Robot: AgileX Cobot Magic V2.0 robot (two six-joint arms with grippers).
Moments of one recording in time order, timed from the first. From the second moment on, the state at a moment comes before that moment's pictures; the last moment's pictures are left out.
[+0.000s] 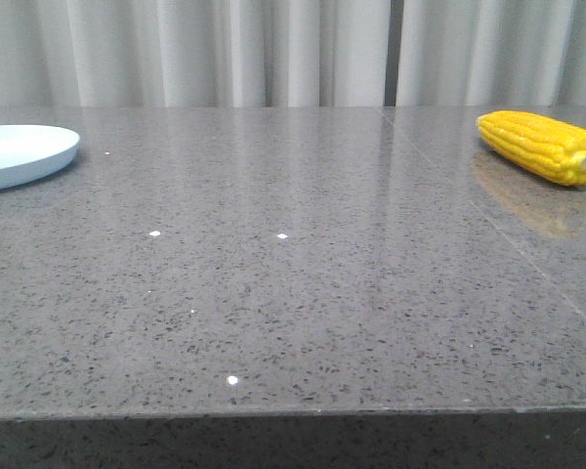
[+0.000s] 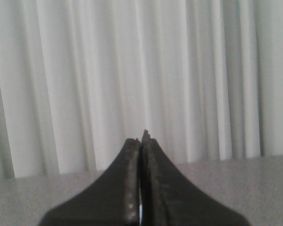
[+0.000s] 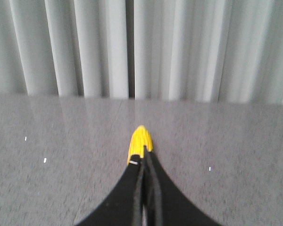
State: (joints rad) left arm 0.00 0.18 -0.63 0.05 0.35 0.09; right arm 0.03 0.28 -0.64 0.10 0.54 -0.03
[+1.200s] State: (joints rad) left arm 0.00 0.75 -0.82 0.05 0.78 0.09; right arm 0.03 0.66 -0.71 0.08 0.68 -0.03
